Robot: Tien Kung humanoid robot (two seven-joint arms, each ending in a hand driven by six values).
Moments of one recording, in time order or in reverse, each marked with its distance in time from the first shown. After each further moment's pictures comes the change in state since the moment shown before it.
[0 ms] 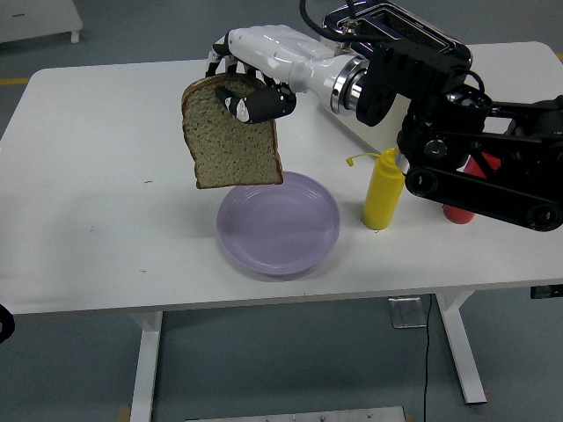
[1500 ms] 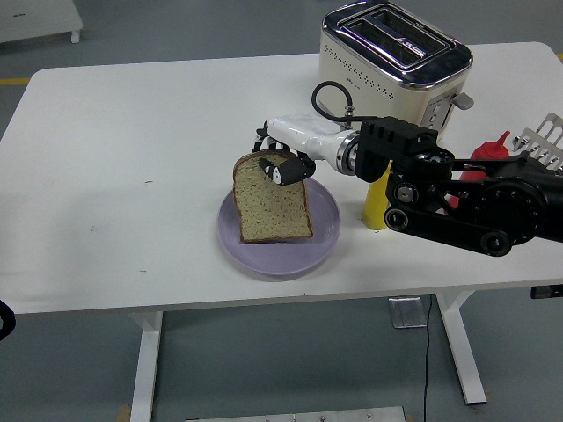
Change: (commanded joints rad) left arm -0.012 -0.005 -0.002 -0.001 0.000 0.000 0.000; right arm -0.095 0.063 -0.128 -0.223 0.030 -0.012 0.029
